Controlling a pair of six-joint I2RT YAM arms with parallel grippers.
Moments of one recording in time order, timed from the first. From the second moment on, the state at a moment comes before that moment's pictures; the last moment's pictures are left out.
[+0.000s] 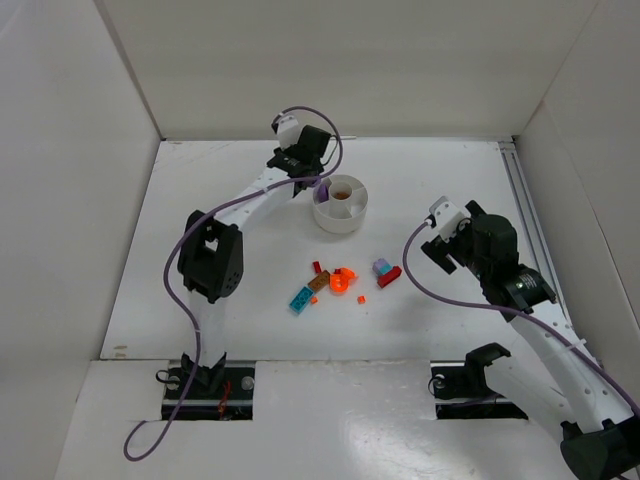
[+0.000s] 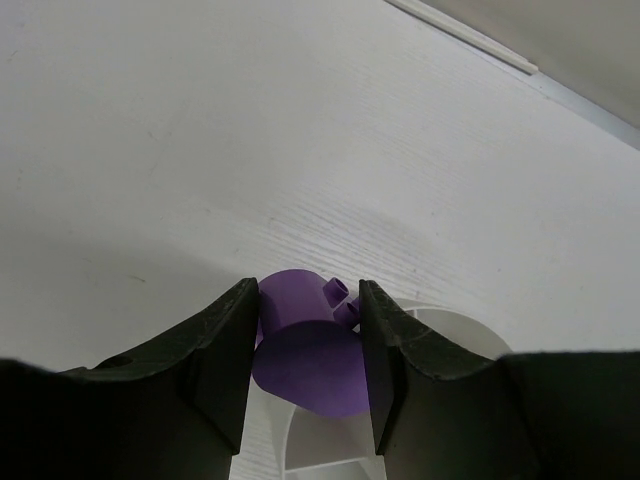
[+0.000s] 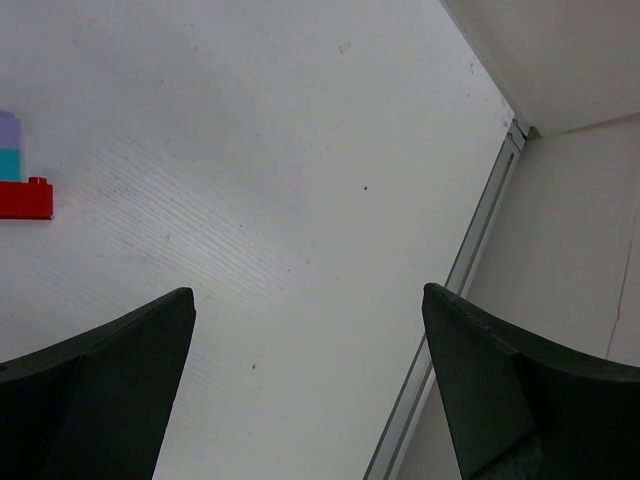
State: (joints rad) left arm -0.53 2.02 1.76 -0.48 -0.57 -0.79; right arm 0.35 0.79 0.77 -0.47 0.16 -0.61
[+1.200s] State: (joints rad) left arm -0.68 2.13 1.88 -0.58 -0.77 -0.79; right arm 0.35 0.78 0.77 -0.49 0.18 -0.61
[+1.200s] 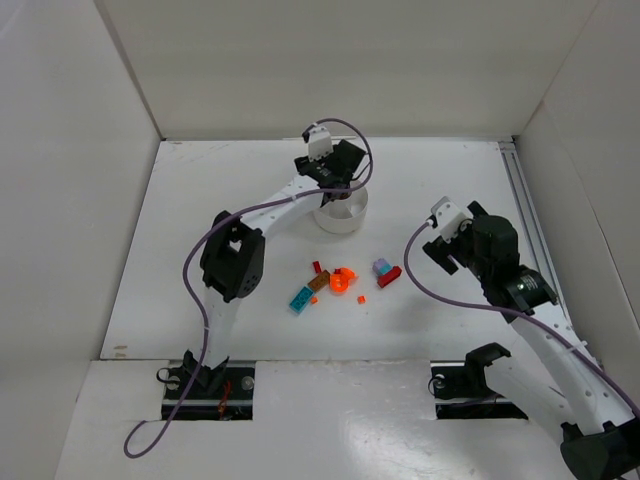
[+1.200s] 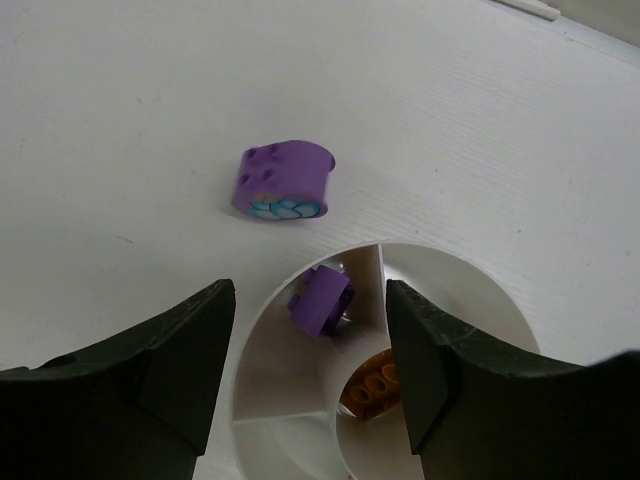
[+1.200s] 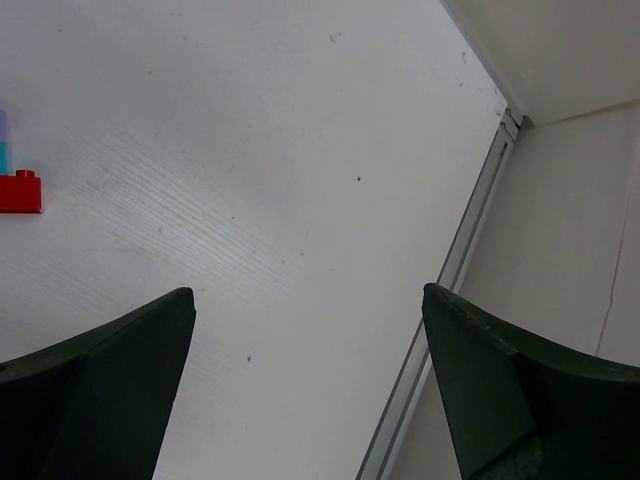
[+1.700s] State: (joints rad) left arm -0.42 1.89 1.58 -0.34 -0.44 -0.60; right arm 0.35 0.77 0.77 -0.49 0.17 -0.61
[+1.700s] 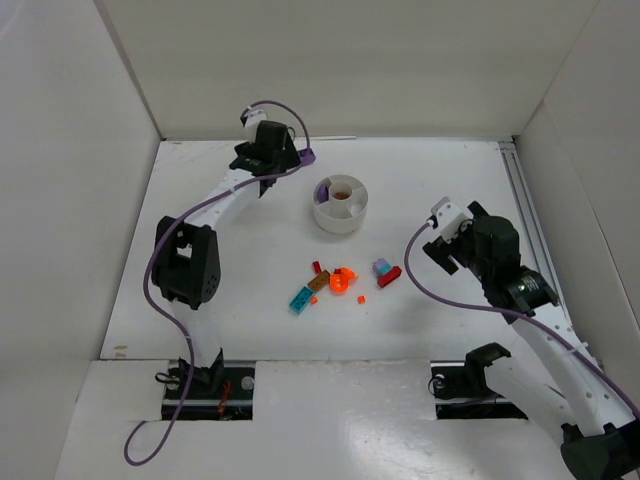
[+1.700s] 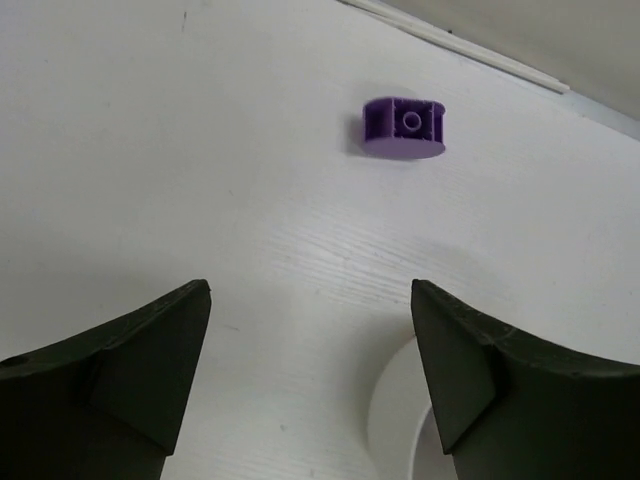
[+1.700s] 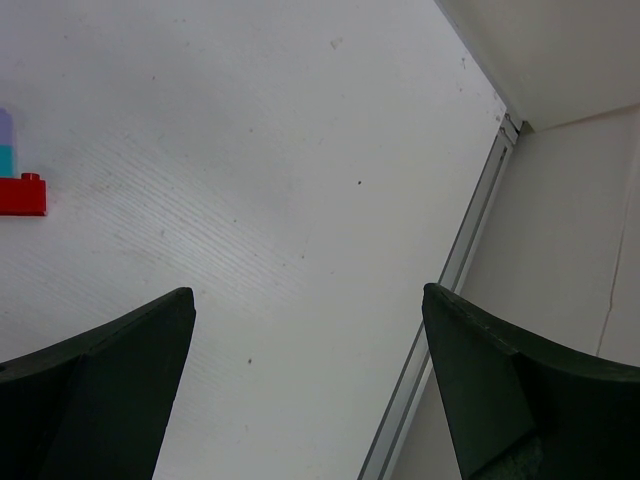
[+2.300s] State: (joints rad) left arm -0.28 2.36 2.03 -0.14 0.09 -0.22; right arm 0.35 0.83 0.79 -0.49 0.18 -0.61
